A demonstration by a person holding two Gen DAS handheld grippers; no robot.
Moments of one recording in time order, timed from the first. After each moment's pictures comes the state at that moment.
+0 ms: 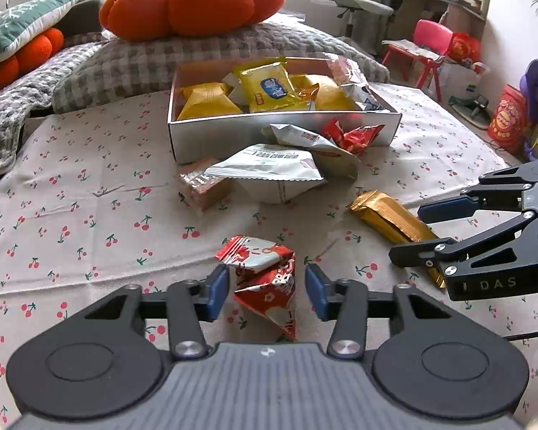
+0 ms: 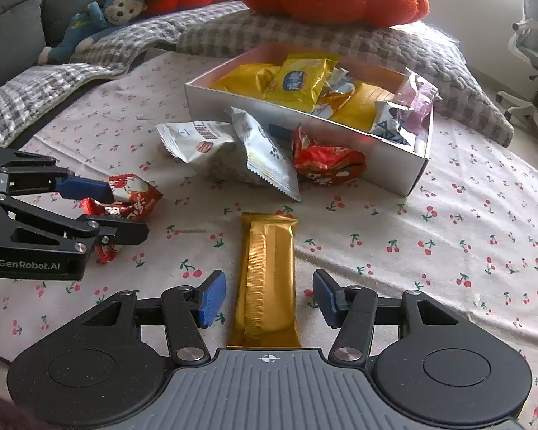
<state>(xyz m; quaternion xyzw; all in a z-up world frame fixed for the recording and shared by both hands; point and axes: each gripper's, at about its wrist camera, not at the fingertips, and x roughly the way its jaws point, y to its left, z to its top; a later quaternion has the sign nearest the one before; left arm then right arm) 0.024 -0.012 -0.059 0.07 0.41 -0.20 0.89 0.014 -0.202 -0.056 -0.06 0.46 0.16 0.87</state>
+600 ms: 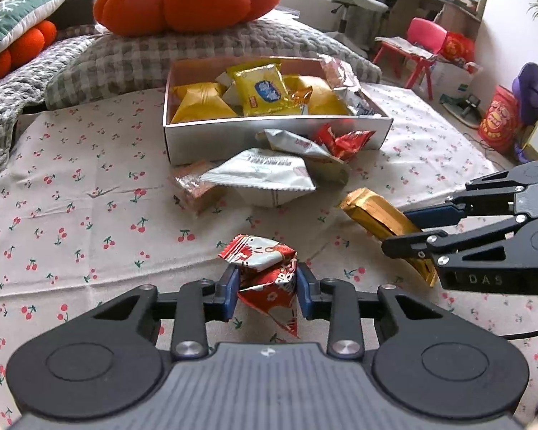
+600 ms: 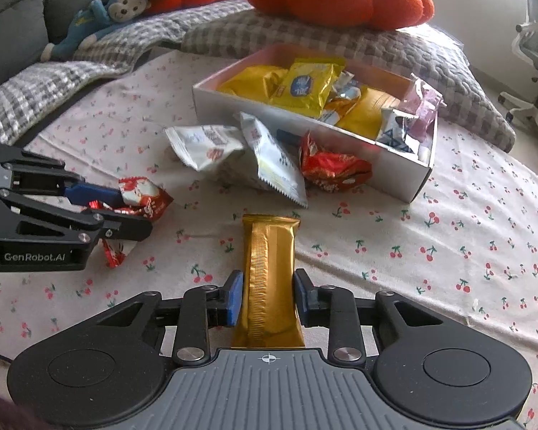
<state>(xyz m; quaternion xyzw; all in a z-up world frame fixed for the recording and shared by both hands) 0.028 -0.009 -0.044 0.05 0.42 -0.22 0.88 0.016 -0.197 -0.044 -0.06 0.46 0.17 0.87</state>
